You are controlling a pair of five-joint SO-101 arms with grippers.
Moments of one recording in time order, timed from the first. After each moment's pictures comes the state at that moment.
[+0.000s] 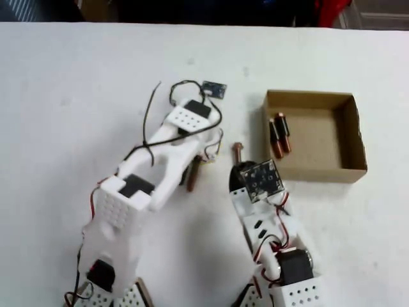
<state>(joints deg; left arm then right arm) 21.8 39.8 -15.8 74.3 18.2 -18.3 -102.4 88.9 47.2 14.1</state>
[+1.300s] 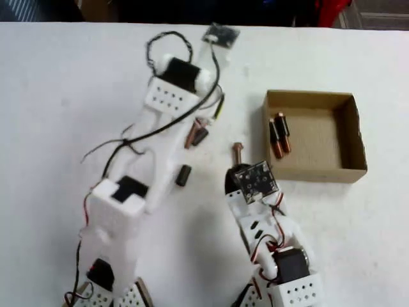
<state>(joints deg) 21.2 31.9 -54.7 101.8 6.7 -20.1 -102.5 92.0 45.2 14.1</state>
